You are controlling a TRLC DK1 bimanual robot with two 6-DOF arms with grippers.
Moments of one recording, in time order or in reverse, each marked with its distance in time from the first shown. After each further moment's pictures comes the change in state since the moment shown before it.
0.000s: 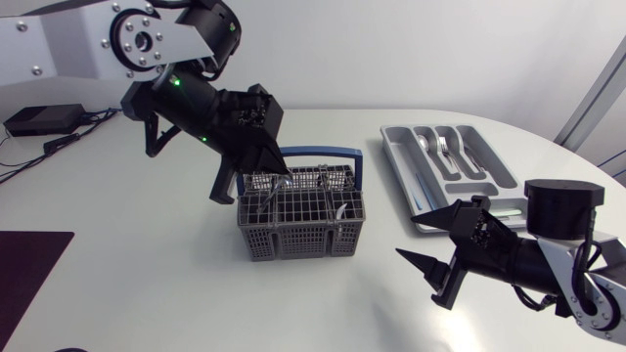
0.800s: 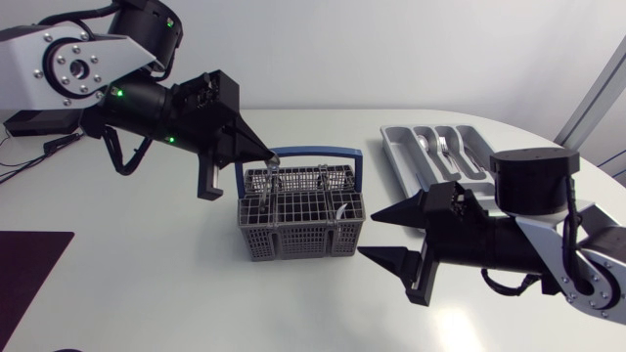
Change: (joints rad) left arm 0.113 -0.151 -0.188 0.218 0.156 -0.254; right arm 0.220 0.030 0.155 -0.108 -0.055 0.273
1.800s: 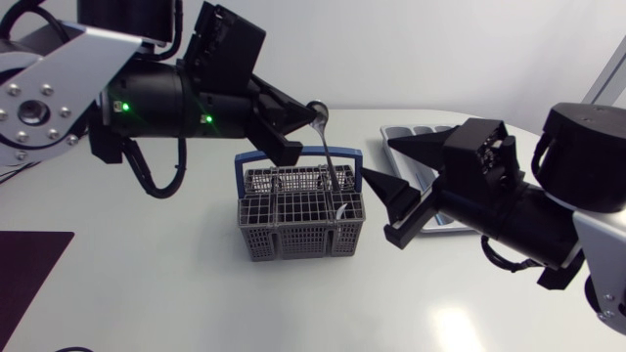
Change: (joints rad) left arm -0.265 -0.154 -0.112 0.398 -0.257 -0.856; right arm 0.200 -0.135 0.065 0.229 0.499 0.151
